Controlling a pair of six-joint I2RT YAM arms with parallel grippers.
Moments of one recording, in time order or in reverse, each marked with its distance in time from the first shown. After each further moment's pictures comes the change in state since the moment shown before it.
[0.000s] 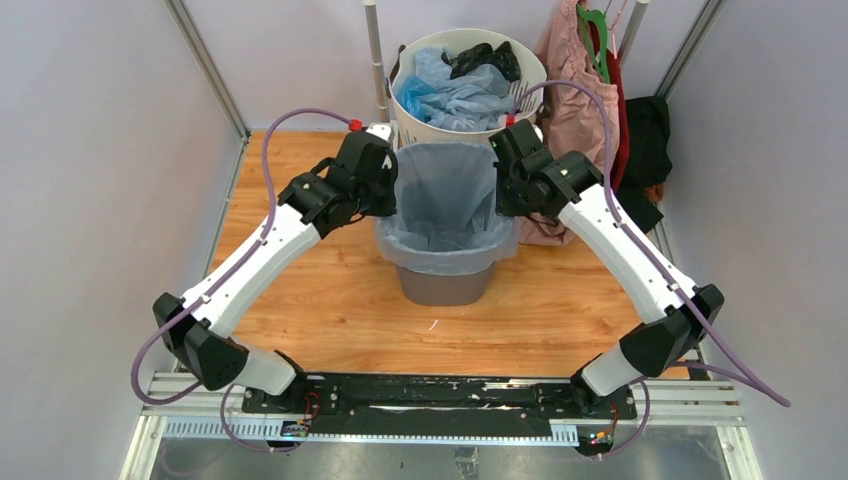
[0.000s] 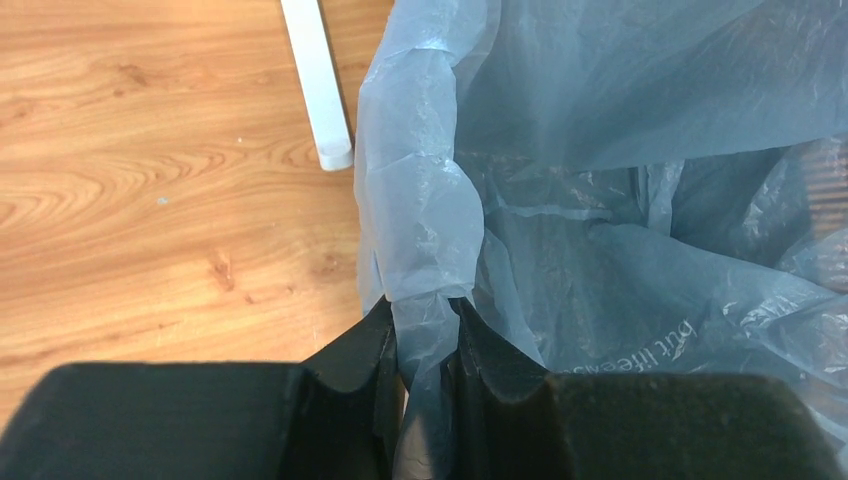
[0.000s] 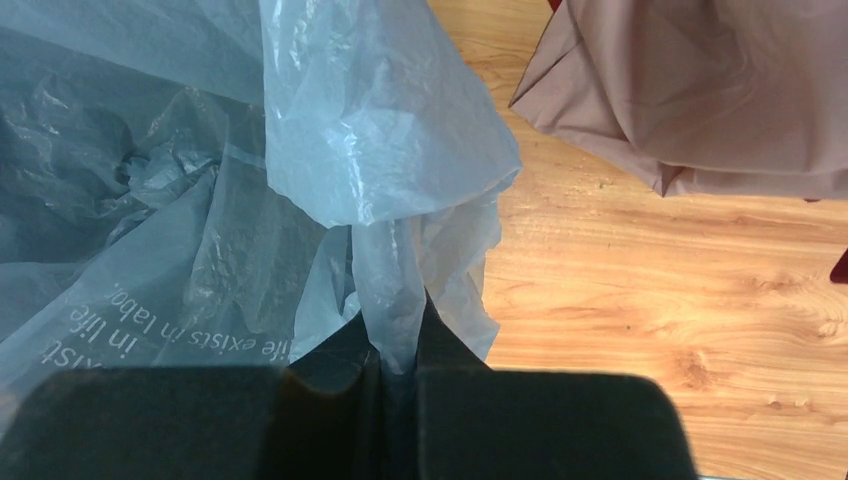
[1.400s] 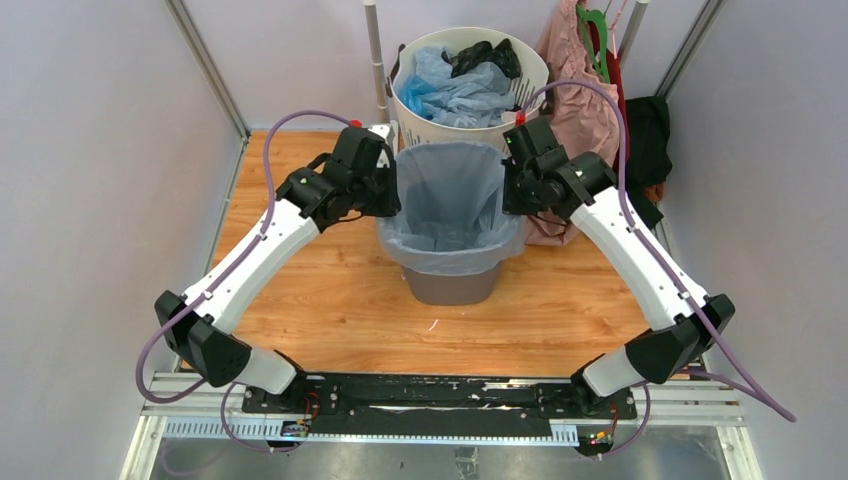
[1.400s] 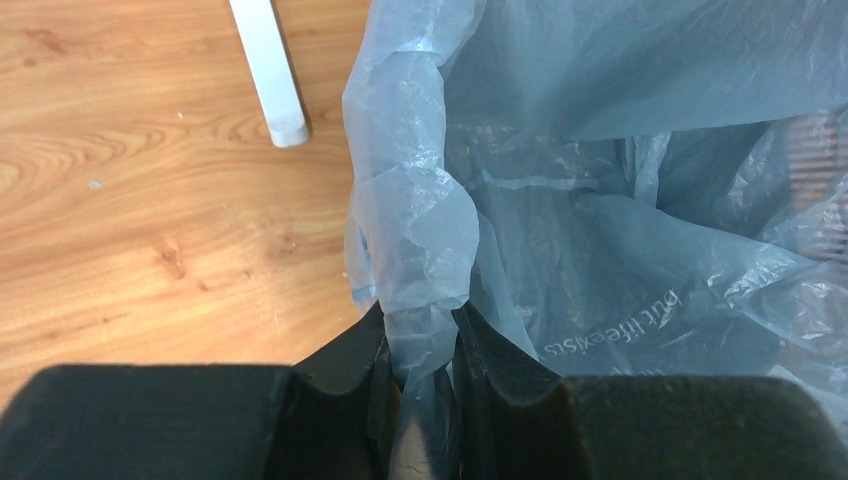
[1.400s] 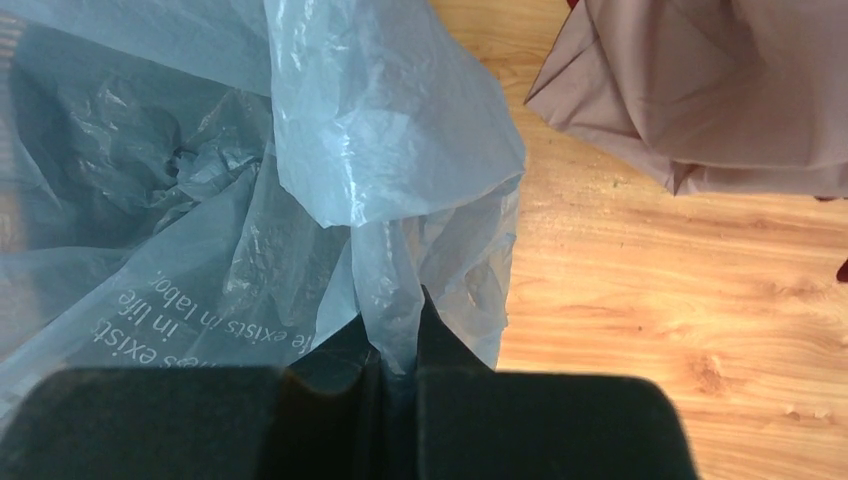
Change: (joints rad) left arm 0.047 0.037 0.039 -0.011 0.131 -0.016; right arm -0.071 -0.024 -0.003 0.033 -0.101 -0.033
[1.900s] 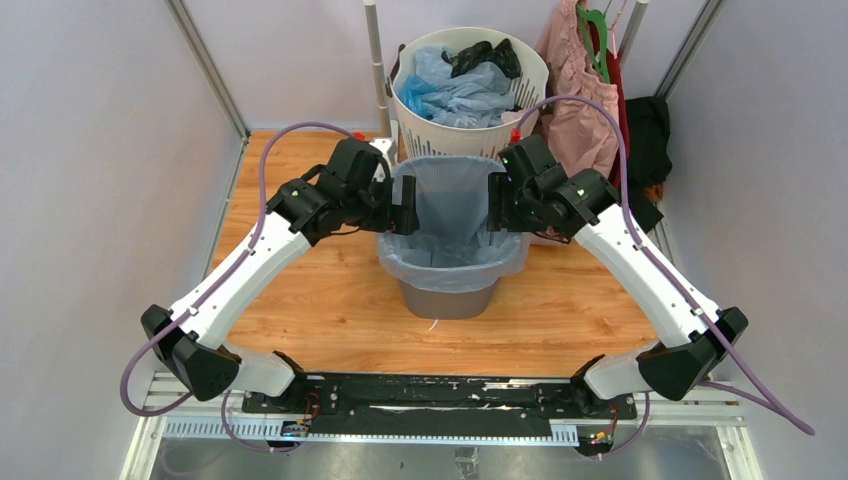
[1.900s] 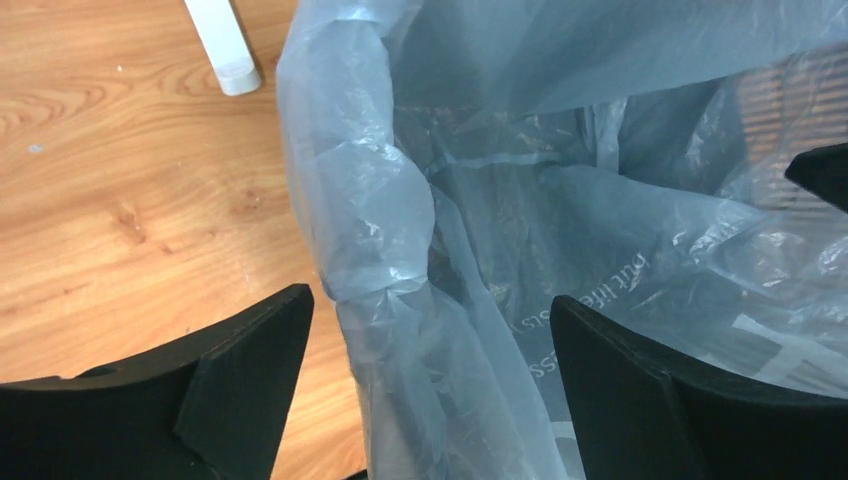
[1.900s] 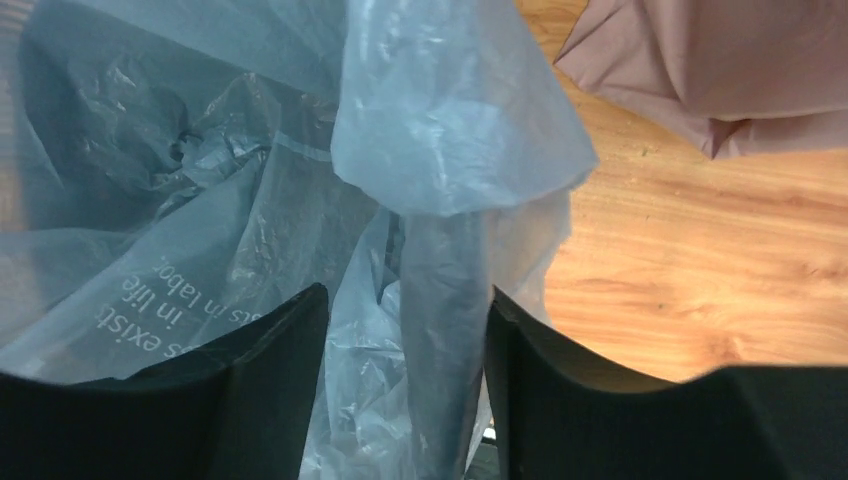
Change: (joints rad) left arm -0.038 -0.084 -0.052 -0.068 0.072 -0.010; right arm 0.079 -0.091 -0.095 -0.027 0.018 0.051
